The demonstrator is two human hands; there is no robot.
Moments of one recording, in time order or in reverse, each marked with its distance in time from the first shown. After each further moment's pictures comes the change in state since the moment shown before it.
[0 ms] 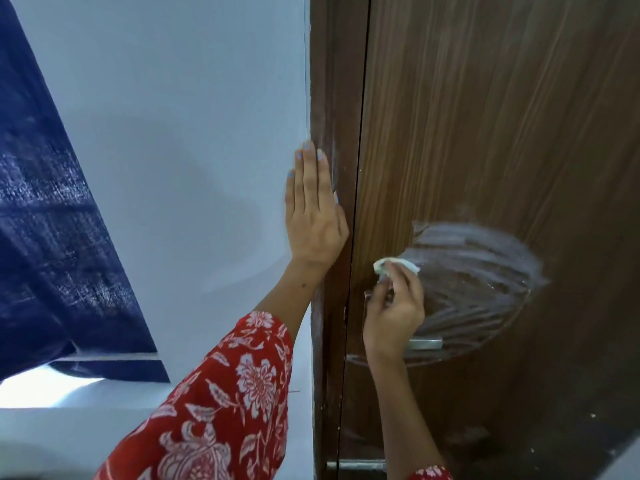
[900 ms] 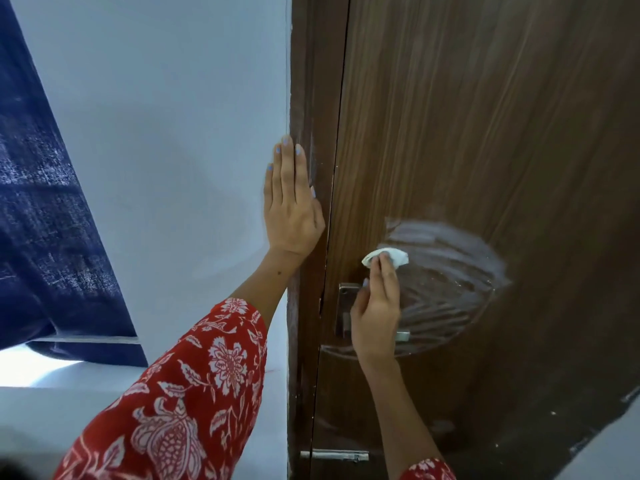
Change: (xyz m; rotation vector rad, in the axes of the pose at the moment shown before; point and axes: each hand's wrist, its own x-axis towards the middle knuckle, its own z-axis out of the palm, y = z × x) left_hand 0.002 0.003 -0.002 0.111 -0.014 -0.027; right_hand 0.006 0.025 -0.025 -0.156 -0.216 -0.212
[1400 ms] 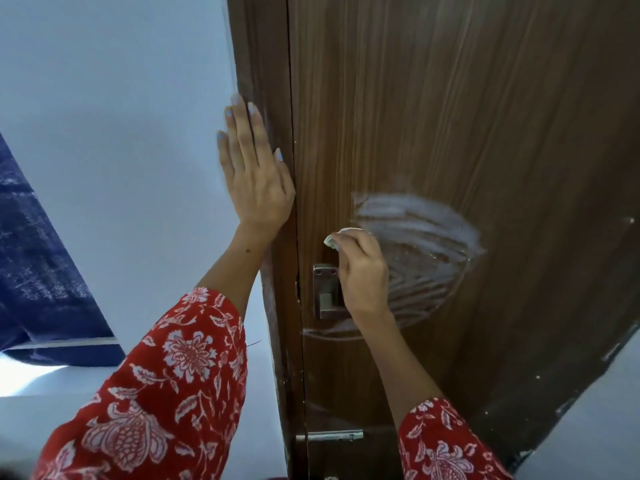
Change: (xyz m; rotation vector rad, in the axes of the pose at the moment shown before) left_hand 0.017 0.012 0.001 0.107 -0.037 -0.090; right_hand 0.036 0.016 -0.017 0.026 -0.037 -0.225
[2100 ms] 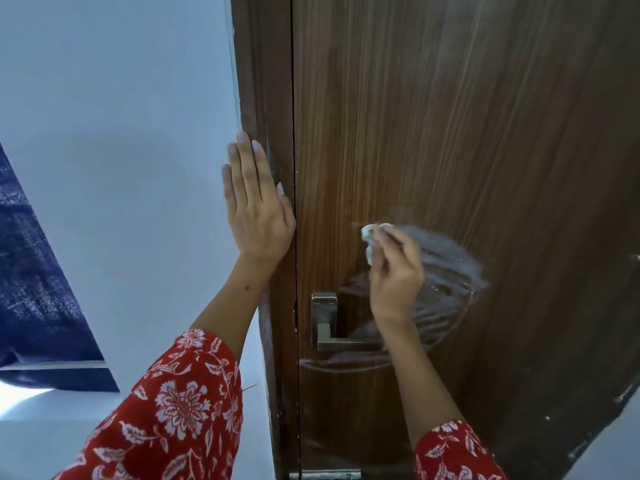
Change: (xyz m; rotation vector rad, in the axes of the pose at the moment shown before) left_hand -0.008 -0.002 0.005 0.030 0.043 0.036; right_hand 0.037 0.026 -0.017 0.122 0.269 0.034
